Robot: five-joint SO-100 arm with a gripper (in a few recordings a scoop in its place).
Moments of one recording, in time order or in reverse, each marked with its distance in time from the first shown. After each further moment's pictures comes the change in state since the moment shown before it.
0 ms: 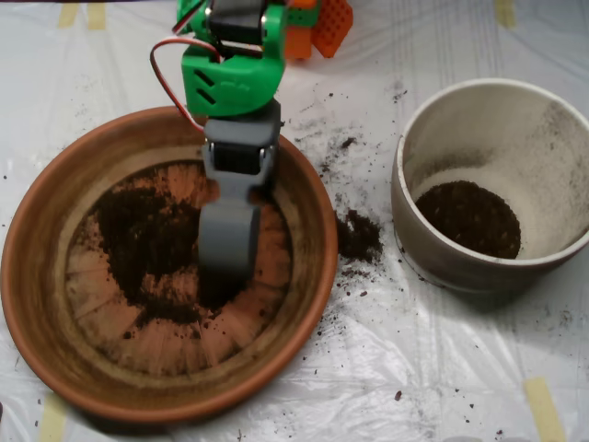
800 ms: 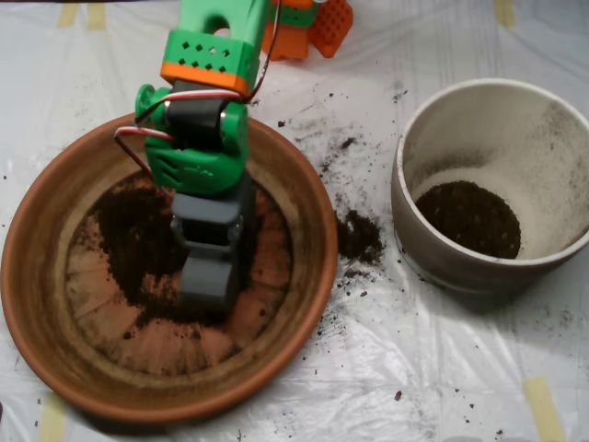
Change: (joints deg) arm 3.8 -29.3 -29.1 7.3 -2.3
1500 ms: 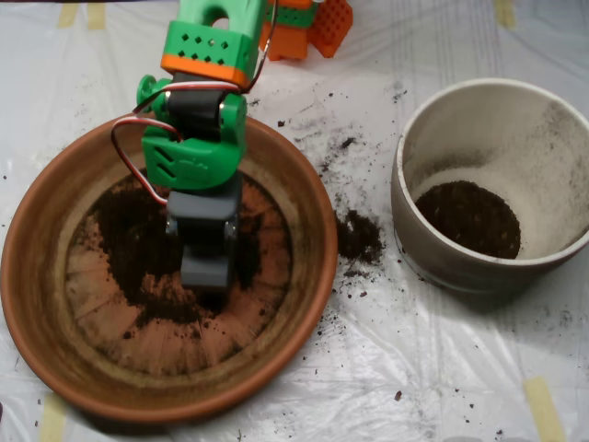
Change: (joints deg) arm 1.1 4.7 8.5 -14.2 -8.0
